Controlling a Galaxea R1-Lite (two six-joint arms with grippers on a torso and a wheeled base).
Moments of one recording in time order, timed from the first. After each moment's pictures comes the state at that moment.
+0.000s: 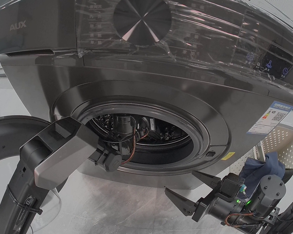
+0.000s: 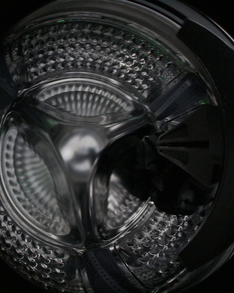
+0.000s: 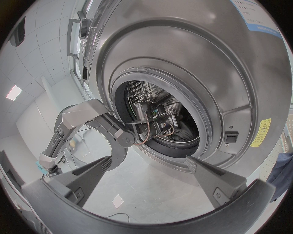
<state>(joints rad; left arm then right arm) -0.54 2.56 -1.65 -1.03 0.19 -0.17 0.77 1.83 -0.21 -1.55 0.03 0.16</state>
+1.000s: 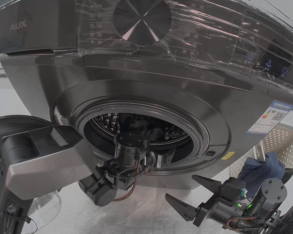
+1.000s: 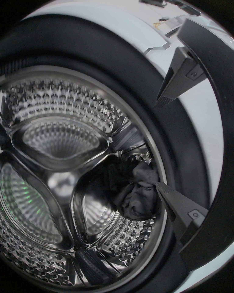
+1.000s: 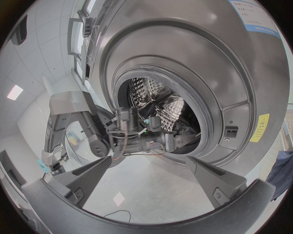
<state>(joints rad) -0.69 2.36 -1.11 -1.15 0.17 -0.15 0.78 1.81 -0.18 -1.55 0.03 0.16</state>
